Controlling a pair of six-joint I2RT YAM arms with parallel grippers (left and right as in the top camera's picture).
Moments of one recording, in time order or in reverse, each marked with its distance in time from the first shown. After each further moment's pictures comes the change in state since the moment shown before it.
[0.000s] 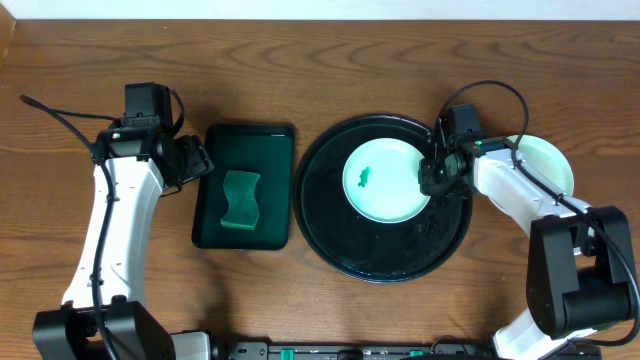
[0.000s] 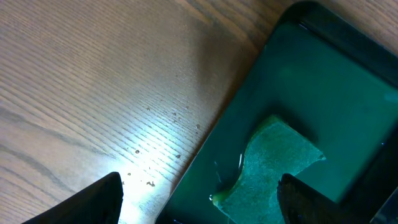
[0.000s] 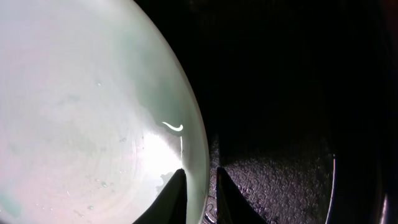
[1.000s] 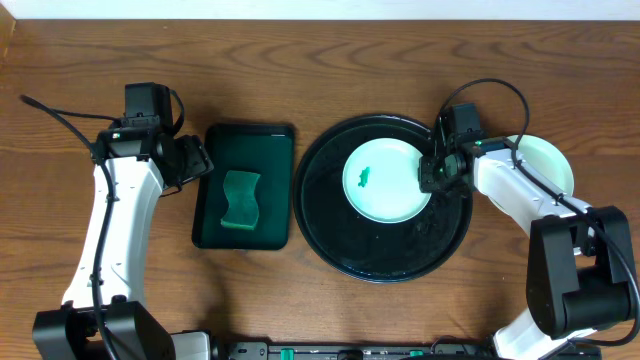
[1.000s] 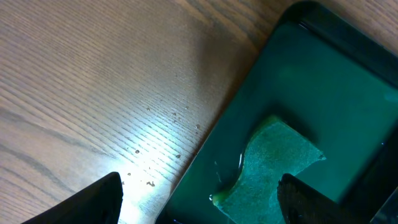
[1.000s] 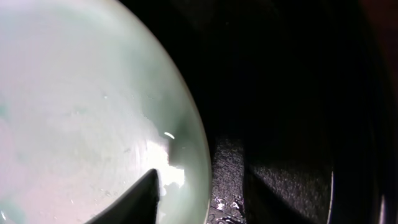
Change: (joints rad) left arm 0.000 0.000 0.000 0.000 0.000 0.000; right arm 0.000 0.000 0.000 0.029 0.002 0.003
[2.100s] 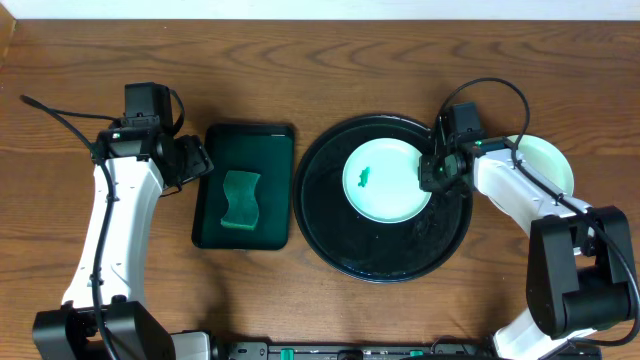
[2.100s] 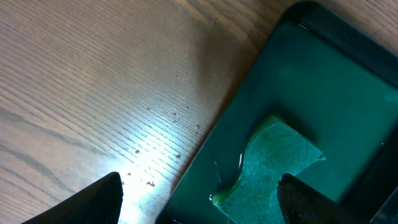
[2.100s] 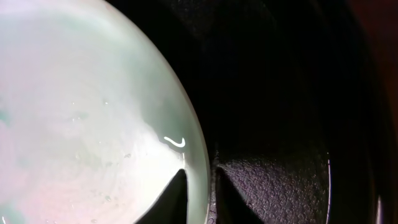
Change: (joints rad) left arm 0.000 0.000 0.000 0.000 0.000 0.000; right arm 0.000 0.000 0.000 0.012 0.004 -0.005
